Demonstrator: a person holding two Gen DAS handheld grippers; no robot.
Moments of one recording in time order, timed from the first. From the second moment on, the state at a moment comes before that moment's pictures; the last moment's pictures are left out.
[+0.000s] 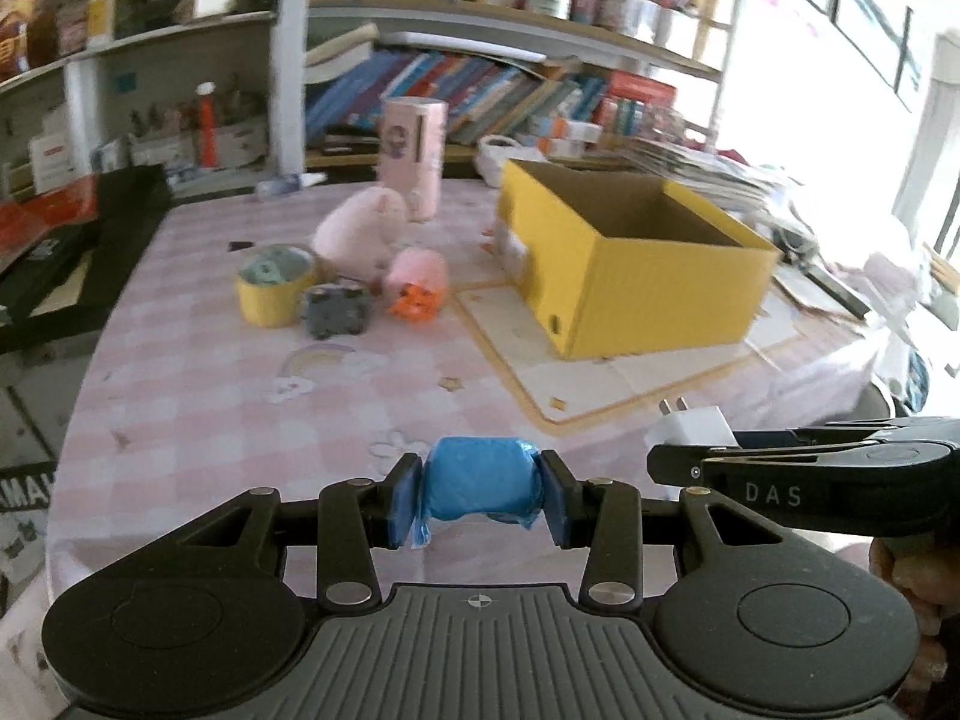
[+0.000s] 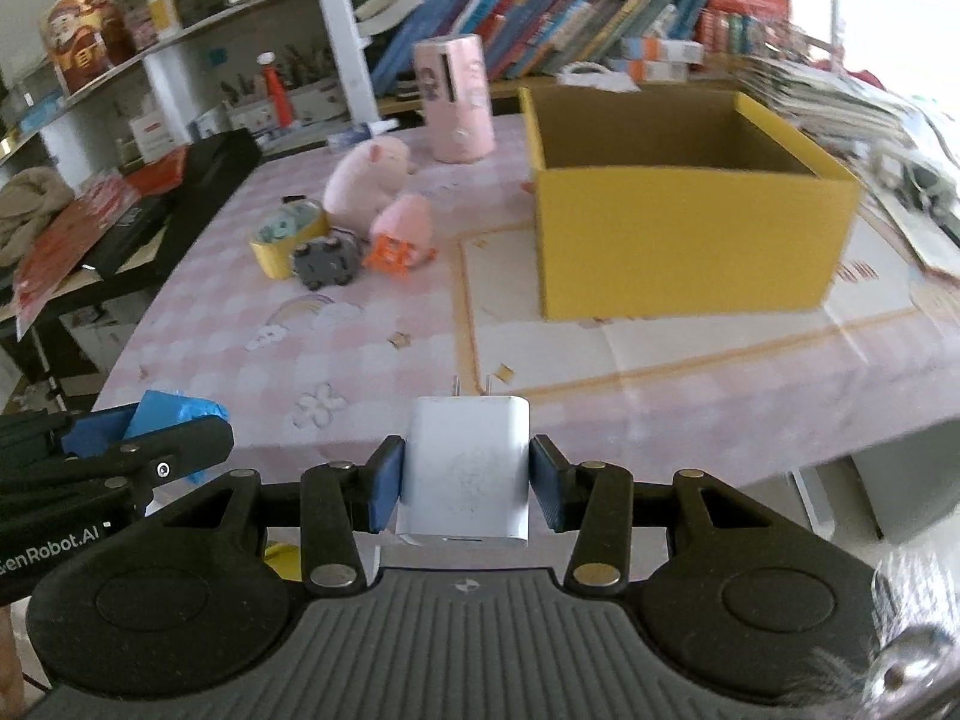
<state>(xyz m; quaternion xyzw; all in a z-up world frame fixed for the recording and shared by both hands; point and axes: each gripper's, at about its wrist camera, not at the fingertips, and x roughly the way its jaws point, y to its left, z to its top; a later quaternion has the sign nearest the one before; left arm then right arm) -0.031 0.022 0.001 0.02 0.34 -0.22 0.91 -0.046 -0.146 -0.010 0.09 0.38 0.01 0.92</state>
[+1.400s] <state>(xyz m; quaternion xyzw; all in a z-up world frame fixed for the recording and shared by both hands) -0.014 -0.071 0.005 0.08 0.32 -0.33 0.89 -0.071 -0.238 -0.019 0.16 0.40 -0.12 0.90</state>
